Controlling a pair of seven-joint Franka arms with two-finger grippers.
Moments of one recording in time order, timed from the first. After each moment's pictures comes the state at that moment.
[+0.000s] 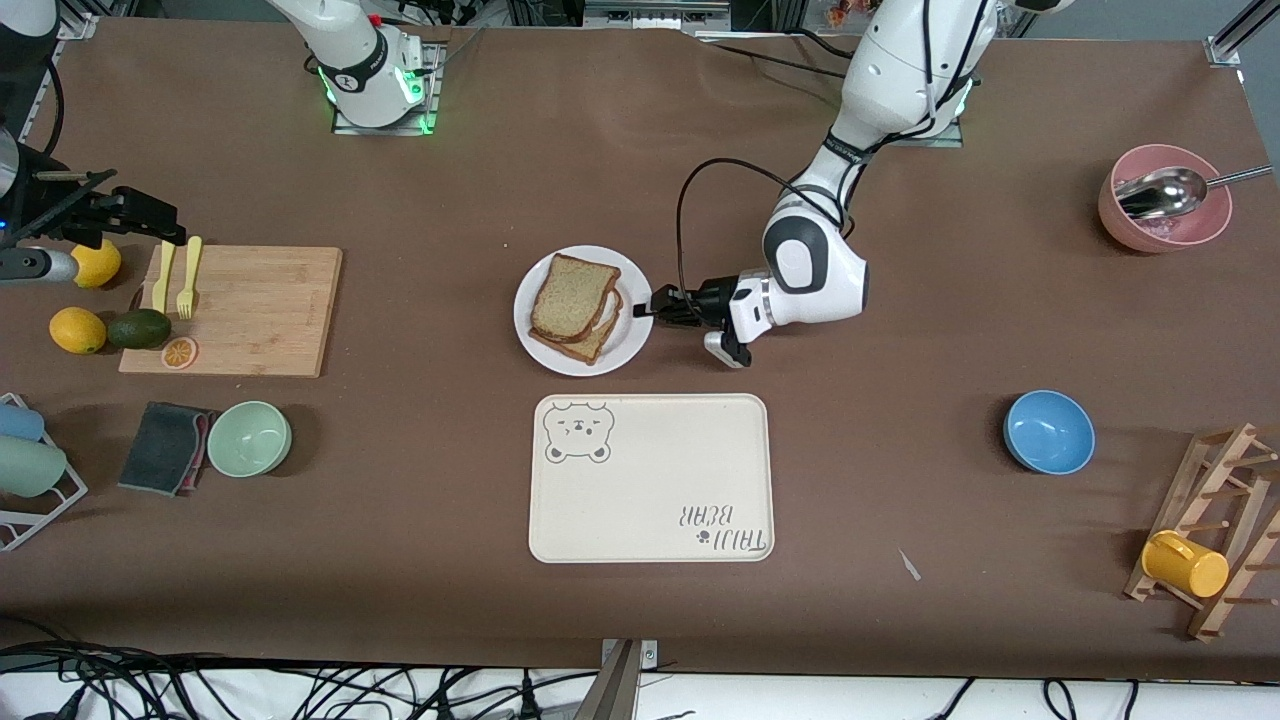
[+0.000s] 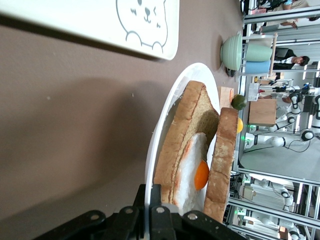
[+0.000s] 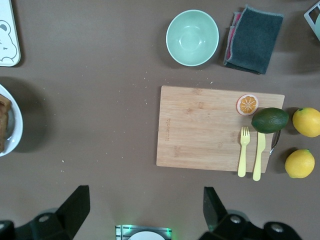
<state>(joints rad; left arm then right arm) -0.55 0.65 -0.04 -1.94 -1.77 2.24 0.92 0.04 0.05 -0.08 -1.61 0.00 1.50 -0.09</state>
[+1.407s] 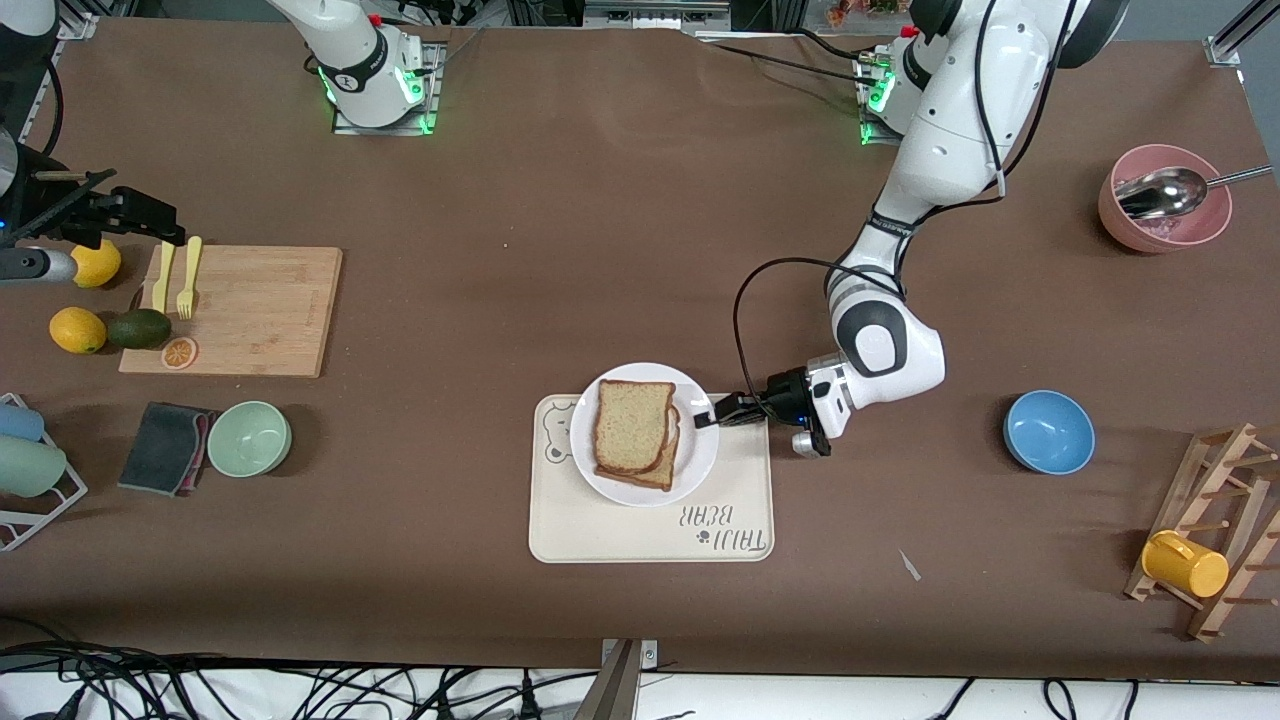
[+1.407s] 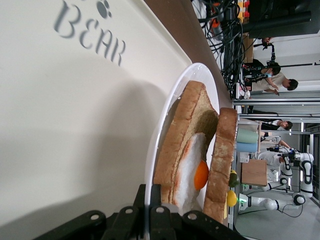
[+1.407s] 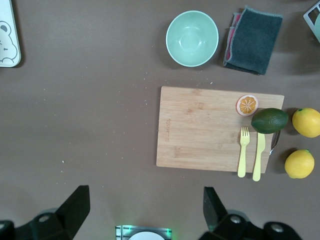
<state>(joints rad) -0.38 0.83 0.03 -1.66 -1.77 2.24 0.87 0.04 0.05 -0.08 -1.60 0.00 1.50 -0.09</state>
